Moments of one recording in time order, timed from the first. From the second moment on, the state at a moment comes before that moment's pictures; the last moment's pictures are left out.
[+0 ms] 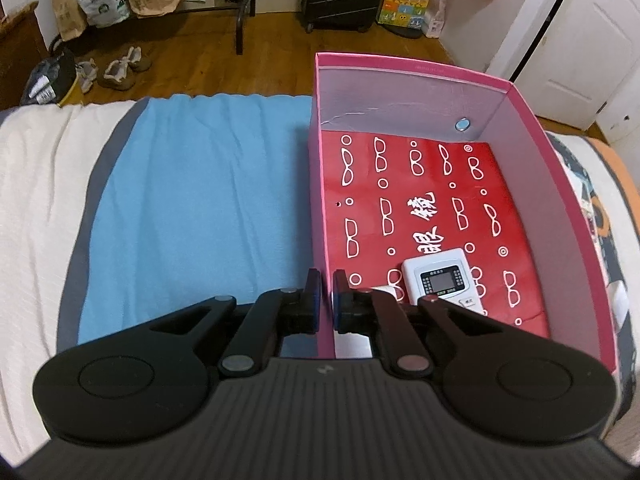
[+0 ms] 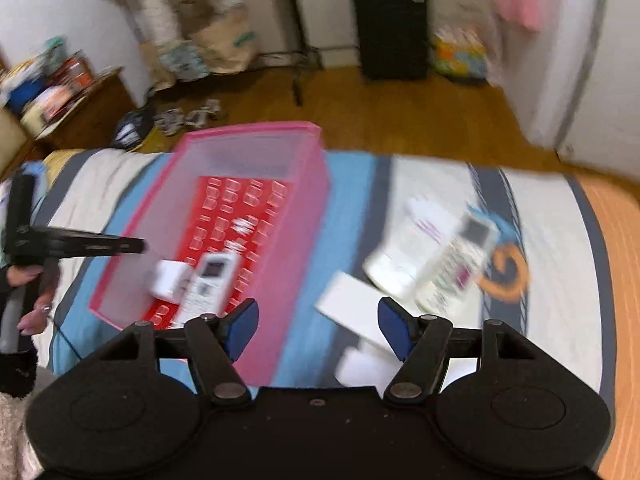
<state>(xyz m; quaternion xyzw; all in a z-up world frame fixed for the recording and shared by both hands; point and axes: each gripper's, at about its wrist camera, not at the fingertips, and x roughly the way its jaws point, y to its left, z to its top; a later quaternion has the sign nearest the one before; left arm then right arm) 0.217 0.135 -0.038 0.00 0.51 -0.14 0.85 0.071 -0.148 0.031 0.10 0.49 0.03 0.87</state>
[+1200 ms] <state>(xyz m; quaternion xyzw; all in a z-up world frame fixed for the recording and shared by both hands) 0.226 0.137 -0.049 -0.02 0.53 -0.13 0.84 0.104 -0.219 -0.092 -0.03 0.60 0.03 0.80</state>
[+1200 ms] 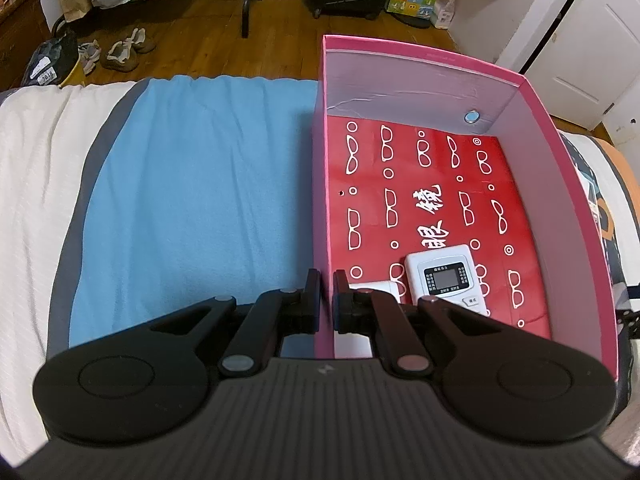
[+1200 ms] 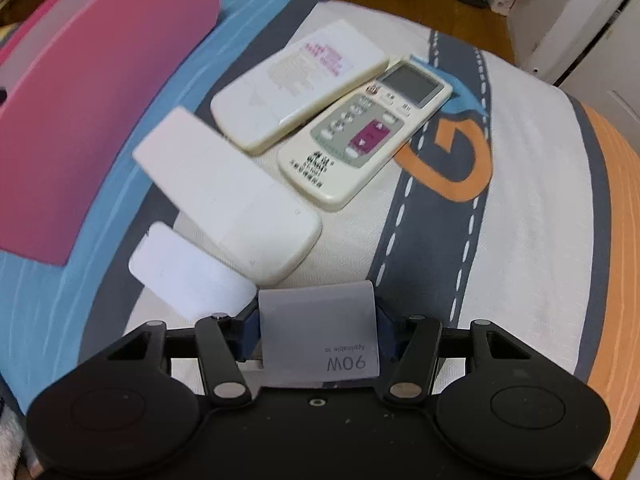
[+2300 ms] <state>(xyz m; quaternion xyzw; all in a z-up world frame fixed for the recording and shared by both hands) 0.219 0.140 -0.041 -0.03 0.52 -0.13 0.84 0.114 0.005 0.051 -0.22 0.43 0.30 0.82</state>
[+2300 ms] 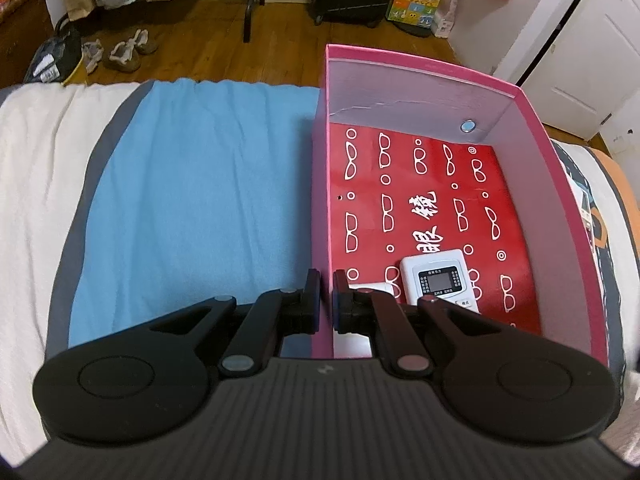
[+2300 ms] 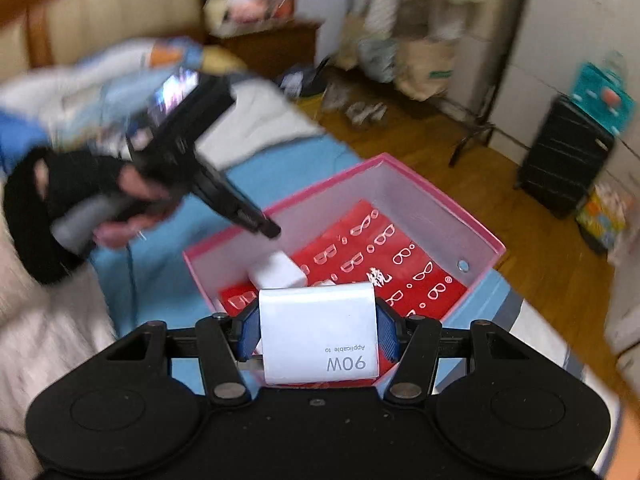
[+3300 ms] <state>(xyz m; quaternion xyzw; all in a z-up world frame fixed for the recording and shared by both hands) 0.216 0.133 -0.042 0.00 0.51 -0.15 0.85 0.179 0.011 -0.041 -0.31 0.54 0.37 0.69</state>
